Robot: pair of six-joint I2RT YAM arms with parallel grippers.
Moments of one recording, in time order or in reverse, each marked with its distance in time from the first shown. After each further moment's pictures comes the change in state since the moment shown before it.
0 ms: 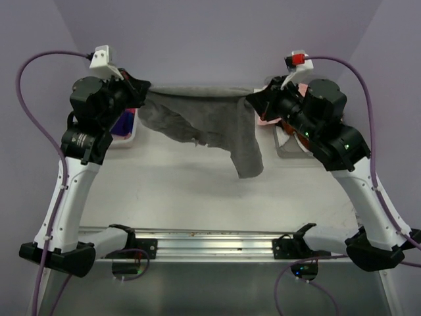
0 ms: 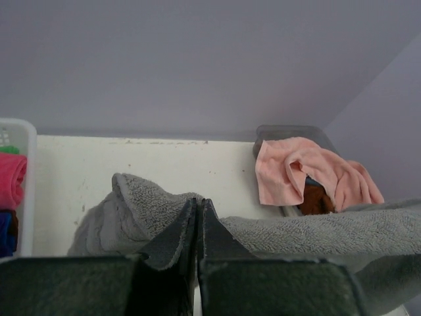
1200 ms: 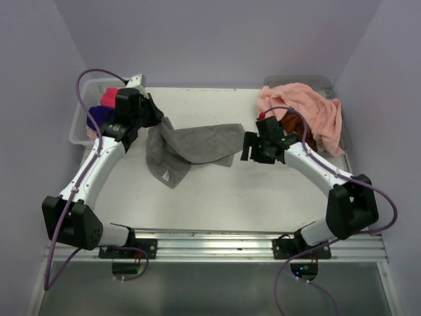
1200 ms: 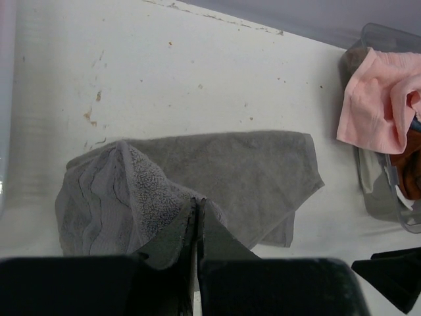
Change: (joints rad) left arm 0.013 0.199 -0.281 0.086 -0.014 -0.060; right arm -0.151 0.246 -0.624 0.016 0.000 0.202
